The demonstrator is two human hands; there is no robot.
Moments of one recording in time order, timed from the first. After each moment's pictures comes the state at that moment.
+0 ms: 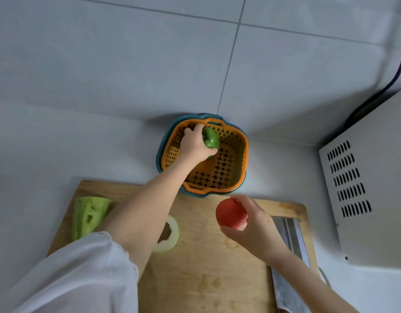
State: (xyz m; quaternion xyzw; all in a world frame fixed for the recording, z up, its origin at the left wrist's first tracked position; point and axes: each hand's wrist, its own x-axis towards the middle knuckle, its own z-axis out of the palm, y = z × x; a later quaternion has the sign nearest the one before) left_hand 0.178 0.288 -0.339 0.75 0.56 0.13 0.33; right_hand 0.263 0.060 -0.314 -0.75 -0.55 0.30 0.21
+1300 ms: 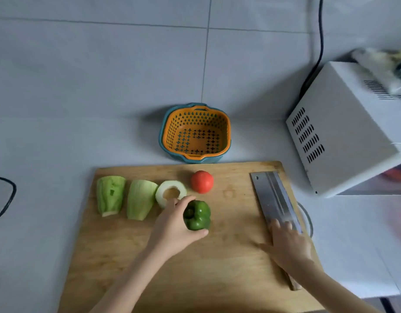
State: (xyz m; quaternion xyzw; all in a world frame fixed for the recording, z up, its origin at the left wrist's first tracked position) left_hand 0.006 0.041 -0.310 0.80 0.46 0.06 0.37; right_hand 0.236 -0.106 -0.339 -0.88 -0.42 0.19 -0.15
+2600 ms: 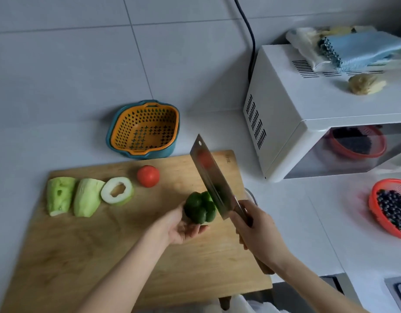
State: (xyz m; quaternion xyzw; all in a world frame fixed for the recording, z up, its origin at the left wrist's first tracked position) left_hand 0.158 -0.022 -0.340 0.11 0.58 -0.02 0.81; right_hand 0.294 -0.172 -0.265 -0.76 -0.41 0.34 0.36
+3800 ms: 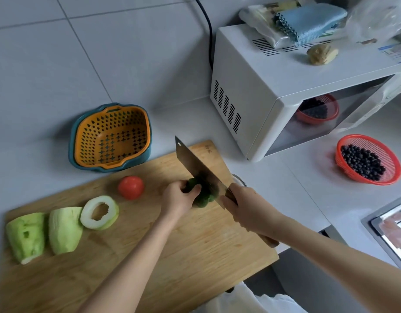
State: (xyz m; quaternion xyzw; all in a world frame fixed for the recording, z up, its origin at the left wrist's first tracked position) left_hand 0.187 0.007 -0.338 0.68 0.46 0.09 0.56; right_hand 0.284 -0.136 -0.245 -0.84 -0.41 0.33 0.14
